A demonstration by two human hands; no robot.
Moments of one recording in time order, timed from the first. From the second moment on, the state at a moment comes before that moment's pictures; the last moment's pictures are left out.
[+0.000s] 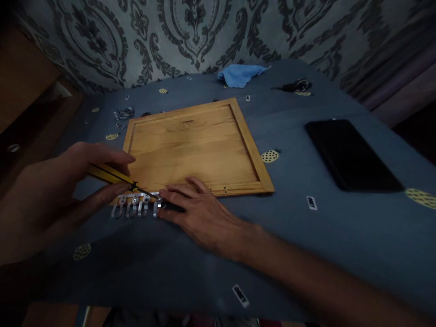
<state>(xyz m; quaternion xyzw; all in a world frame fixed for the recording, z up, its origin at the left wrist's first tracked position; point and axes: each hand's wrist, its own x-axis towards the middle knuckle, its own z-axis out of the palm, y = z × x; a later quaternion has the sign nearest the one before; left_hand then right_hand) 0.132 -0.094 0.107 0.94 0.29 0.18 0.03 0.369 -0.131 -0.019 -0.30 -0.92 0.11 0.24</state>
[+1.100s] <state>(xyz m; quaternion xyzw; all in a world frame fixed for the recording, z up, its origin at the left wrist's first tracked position) 0.137 -0.094 0.105 0.90 0.37 0.22 0.02 0.370 -0.132 -0.019 -0.31 -0.92 0.12 0.22</state>
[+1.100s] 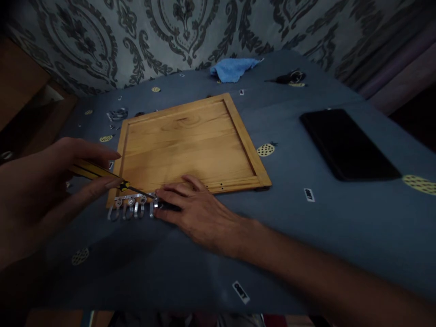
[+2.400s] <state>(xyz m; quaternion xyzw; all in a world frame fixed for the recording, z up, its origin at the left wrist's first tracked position) 0.131 -0.095 0.108 0.91 0.37 0.19 0.01 0.370 -0.130 -0.023 -0.30 -0.92 0.11 0.23</state>
